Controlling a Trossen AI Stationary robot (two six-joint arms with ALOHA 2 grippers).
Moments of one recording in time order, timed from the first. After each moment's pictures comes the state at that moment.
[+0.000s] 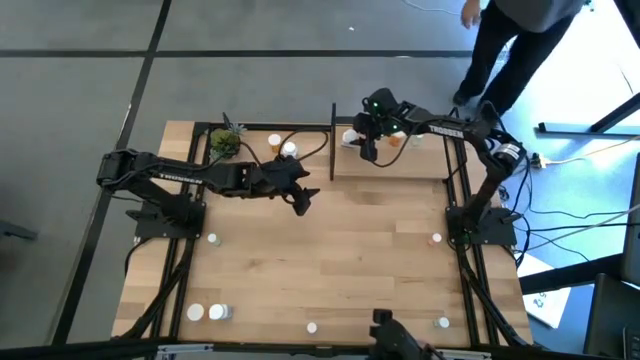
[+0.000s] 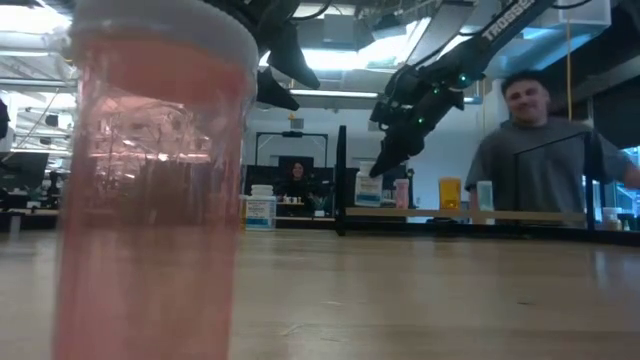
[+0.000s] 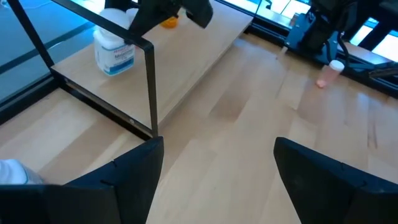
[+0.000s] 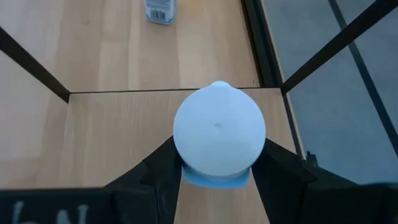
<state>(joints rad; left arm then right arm) 0.05 1.38 0.94 -0.11 -0.32 -0.42 -0.73 1.75 1.19 -0.30 -0.33 -0.57</state>
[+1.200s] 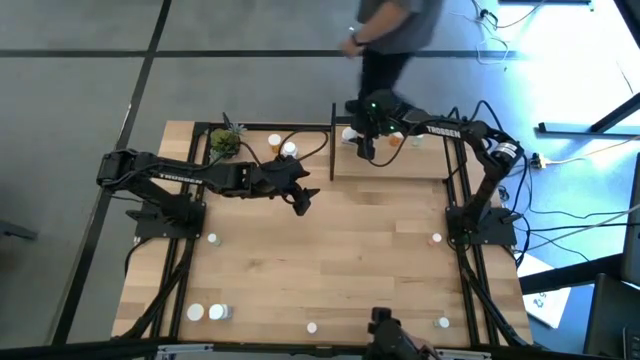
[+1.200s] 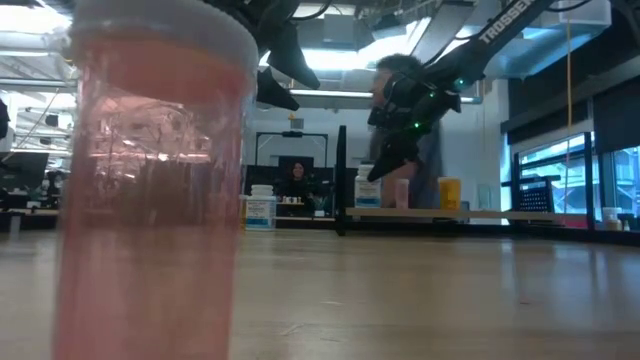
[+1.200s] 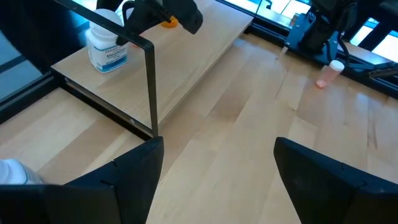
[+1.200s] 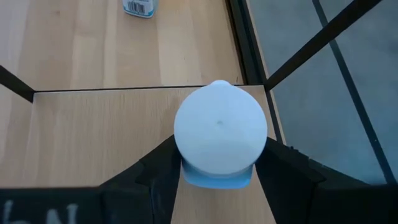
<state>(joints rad) 0.05 1.38 0.94 -0.11 -0.32 -0.42 -0.72 1.77 1.19 -0.26 -0.25 -0.57</state>
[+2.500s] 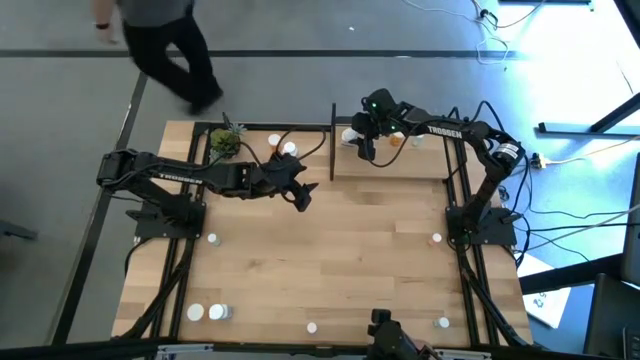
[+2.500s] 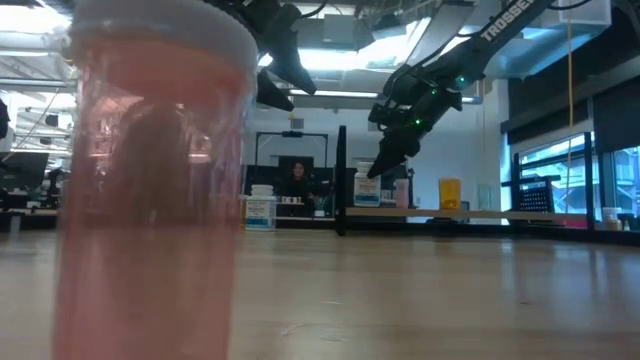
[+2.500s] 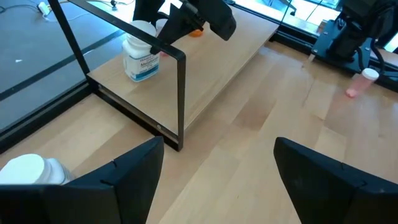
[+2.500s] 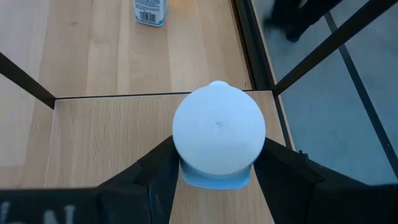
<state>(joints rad) 0.05 1.38 0.94 -0.12 -0.43 -0.41 -0.72 1.76 1.19 -0.28 -0.29 -0.55</state>
